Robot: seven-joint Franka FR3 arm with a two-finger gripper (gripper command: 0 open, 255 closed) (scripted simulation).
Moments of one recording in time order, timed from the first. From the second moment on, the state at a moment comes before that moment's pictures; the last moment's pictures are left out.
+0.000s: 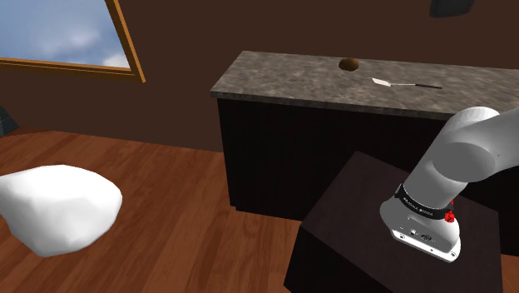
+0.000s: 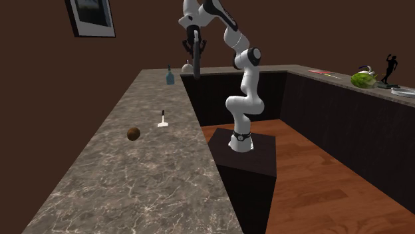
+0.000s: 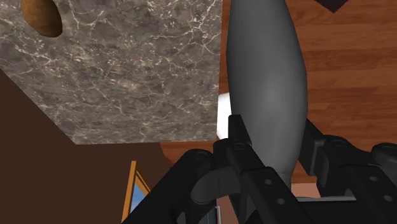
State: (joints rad) arm -0.10 -0.74 -0.66 -1.61 0.08 1.20 -1.17
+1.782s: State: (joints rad) arm -0.24 -0.96 -0.66 -2.14 -0.01 1.49 -1.25
